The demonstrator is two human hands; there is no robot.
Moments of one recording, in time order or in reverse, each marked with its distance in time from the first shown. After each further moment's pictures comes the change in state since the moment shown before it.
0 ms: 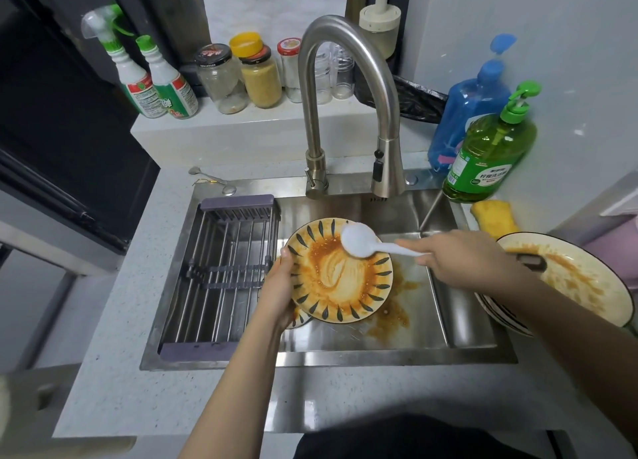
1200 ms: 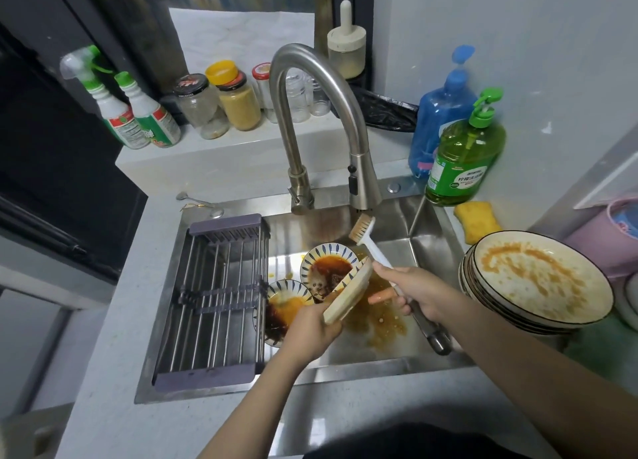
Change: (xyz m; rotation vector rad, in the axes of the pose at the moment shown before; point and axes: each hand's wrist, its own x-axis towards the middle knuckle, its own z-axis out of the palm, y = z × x) left_hand -0.011 -0.044 0.022 1.068 -0.204 0.508; right_hand 0.022 -0.021 0.064 1.574 -0.226 0.482
